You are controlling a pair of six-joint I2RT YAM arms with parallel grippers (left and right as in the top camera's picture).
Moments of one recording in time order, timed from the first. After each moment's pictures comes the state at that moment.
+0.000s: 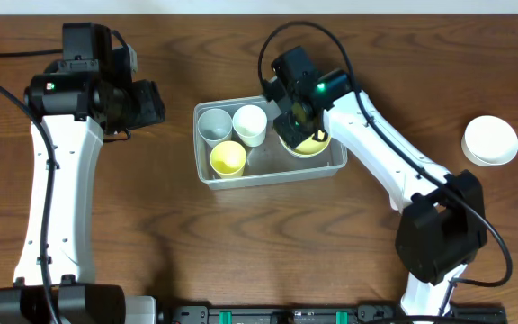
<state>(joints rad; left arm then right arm) 0.04 1.57 1.61 -1.18 0.15 -0.20 0.54 1.95 1.70 -0.99 0.03 -0.11</state>
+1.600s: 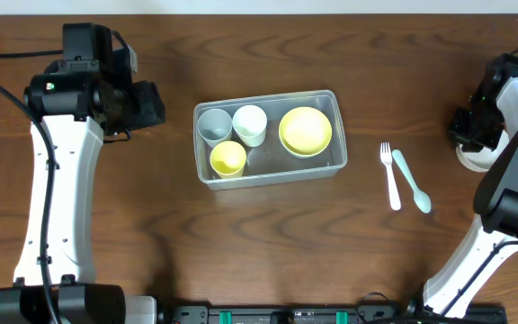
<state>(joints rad) 0.04 1.57 1.61 -1.19 0.15 -0.20 -0.36 2.19 1.69 -1.11 0.06 0.17</state>
